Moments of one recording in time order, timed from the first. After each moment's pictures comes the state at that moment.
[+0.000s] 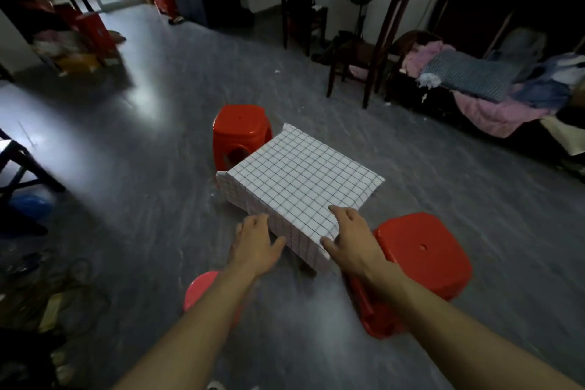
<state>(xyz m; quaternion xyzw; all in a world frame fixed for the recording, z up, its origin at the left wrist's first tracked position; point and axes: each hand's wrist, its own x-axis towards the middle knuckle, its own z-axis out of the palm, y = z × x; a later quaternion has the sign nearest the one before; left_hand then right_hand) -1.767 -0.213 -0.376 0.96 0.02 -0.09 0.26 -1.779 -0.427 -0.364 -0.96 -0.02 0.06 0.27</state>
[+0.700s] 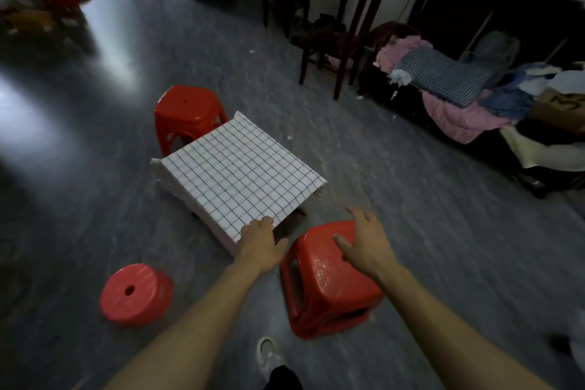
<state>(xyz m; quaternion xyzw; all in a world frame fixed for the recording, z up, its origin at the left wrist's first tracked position) -1.707 -0.486 -0.400 0.95 0.04 -0.16 0.27 -1.720 -0.709 -0.361 -0.96 0.04 0.07 0.26</state>
